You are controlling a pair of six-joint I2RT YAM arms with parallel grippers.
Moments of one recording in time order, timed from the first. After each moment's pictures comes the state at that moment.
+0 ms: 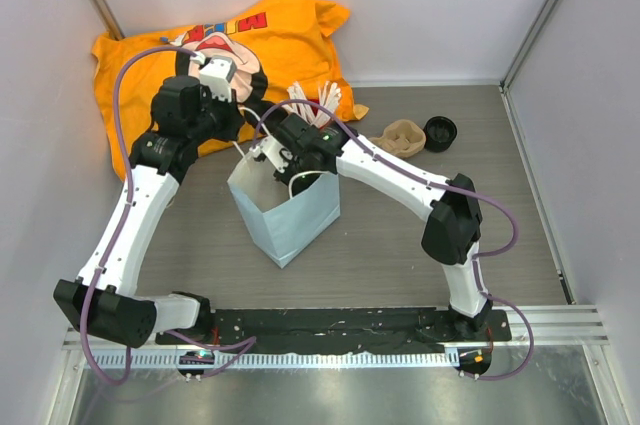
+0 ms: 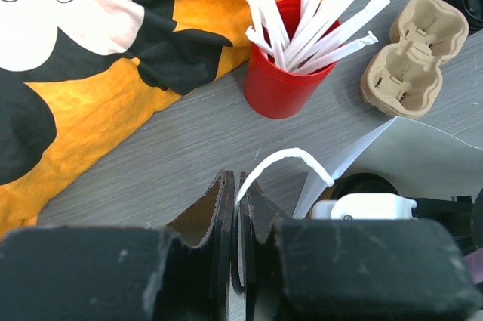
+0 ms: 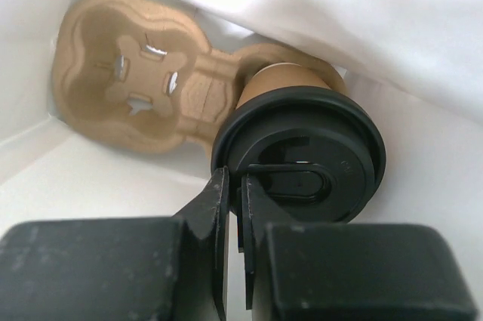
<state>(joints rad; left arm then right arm) -0.25 1.28 1.42 -0.57 0.14 -0.01 0.91 2.02 1.95 -1.04 -0.10 -0.22</state>
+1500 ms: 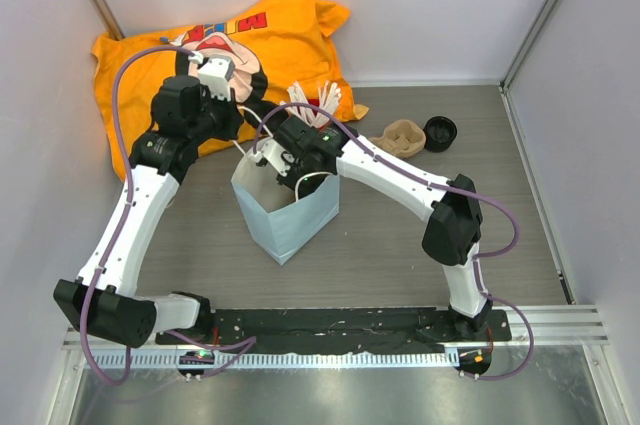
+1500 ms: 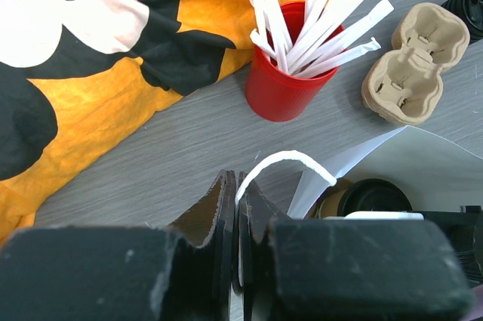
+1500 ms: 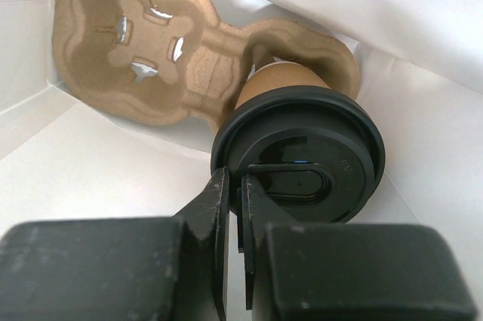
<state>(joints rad) -0.25 1.28 1.42 -0.57 0.12 -0.03 0.92 2.01 1.96 -1.10 -0.08 -0.27</state>
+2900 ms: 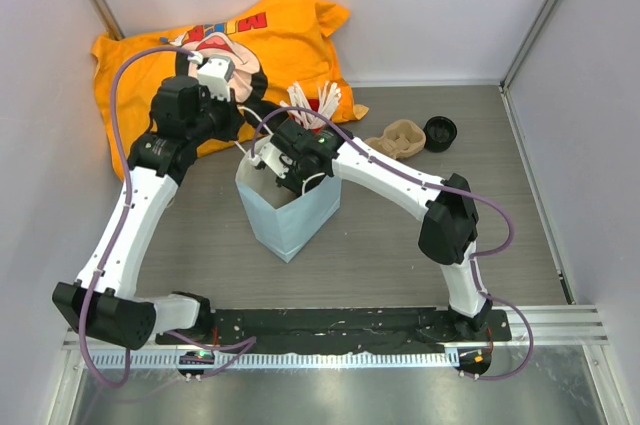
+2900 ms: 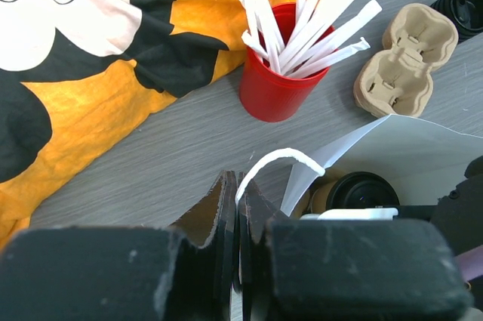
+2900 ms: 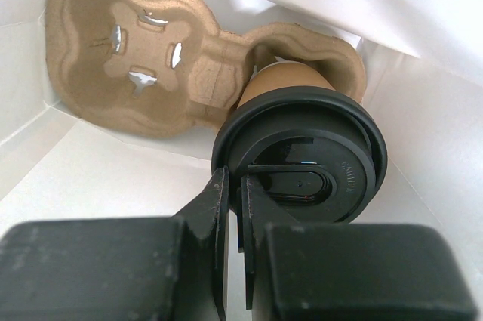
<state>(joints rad) -0.25 1.27 1.42 -0.57 0.14 -0.03 0.92 2.04 1.96 -1.08 -0.04 -0.29</state>
